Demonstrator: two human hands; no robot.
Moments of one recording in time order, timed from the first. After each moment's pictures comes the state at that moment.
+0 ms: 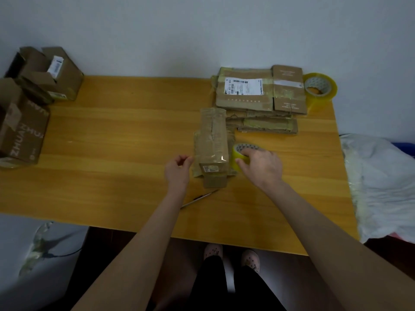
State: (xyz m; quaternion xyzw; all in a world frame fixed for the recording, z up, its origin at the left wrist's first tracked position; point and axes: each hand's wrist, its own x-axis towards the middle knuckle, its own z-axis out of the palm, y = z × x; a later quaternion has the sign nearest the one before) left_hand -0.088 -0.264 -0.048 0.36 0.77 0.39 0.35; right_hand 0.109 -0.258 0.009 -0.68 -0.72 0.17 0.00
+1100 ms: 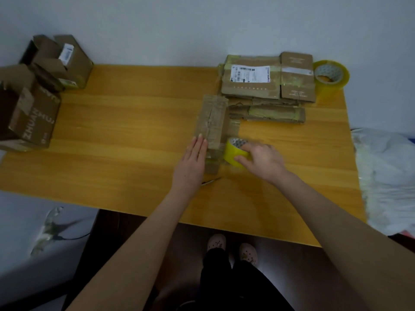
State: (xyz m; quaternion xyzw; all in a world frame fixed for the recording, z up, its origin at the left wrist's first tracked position) left_hand -0.087 -0.304 -0.062 0.79 0.60 0.08 0.01; right_hand 0.119 -0.264 -0.021 -0.60 -0.76 0.25 -0.03
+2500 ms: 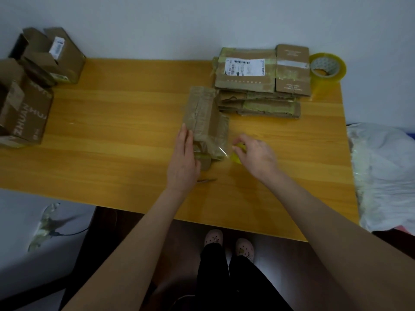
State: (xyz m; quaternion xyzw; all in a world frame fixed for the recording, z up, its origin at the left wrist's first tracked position) left_hand -0.070 -0.311 -0.055 0.71 0.68 0.16 0.08; right_hand 0.121 -0.271 -0.024 -0.64 -0.72 0.25 0.08
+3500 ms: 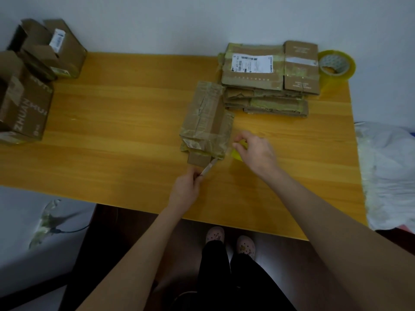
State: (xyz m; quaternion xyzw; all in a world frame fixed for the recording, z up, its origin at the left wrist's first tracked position) left_hand -0.091 -0.344 -0.080 0.61 0.72 0.10 0.30; right_hand 0.100 -0.262 -0.031 -0.67 -0.68 0.28 0.09
